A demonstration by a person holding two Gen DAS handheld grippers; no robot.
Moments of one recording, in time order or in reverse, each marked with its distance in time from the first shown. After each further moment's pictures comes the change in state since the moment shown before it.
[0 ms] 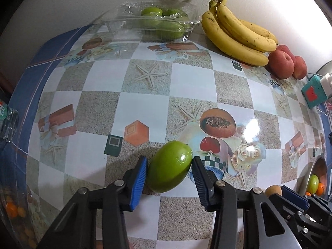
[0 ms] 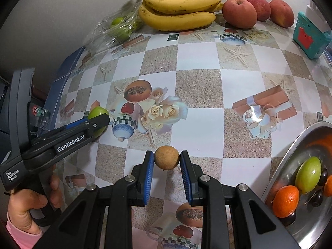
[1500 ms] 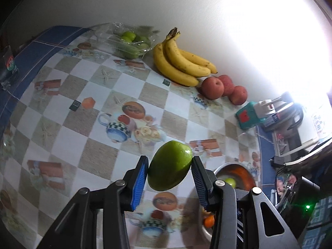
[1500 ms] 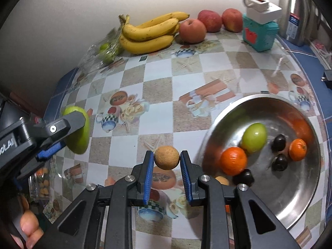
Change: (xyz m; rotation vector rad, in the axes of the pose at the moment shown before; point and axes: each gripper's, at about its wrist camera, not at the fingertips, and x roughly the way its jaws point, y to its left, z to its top) left arm -0.125 -0.075 -0.064 -0.227 -0.149 -0.291; right arm -0.087 -0.048 -0.054 0.092 -0.154 -0.073
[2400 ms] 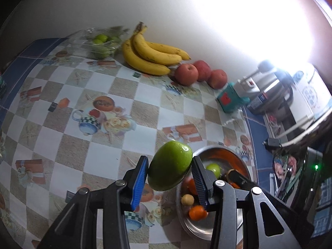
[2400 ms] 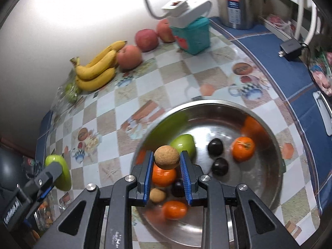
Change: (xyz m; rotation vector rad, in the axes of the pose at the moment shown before) left arm 0.010 -0.058 -0.035 0.141 0.014 -0.033; right arm -0.037 -0.102 0.011 0.239 -0.079 -0.083
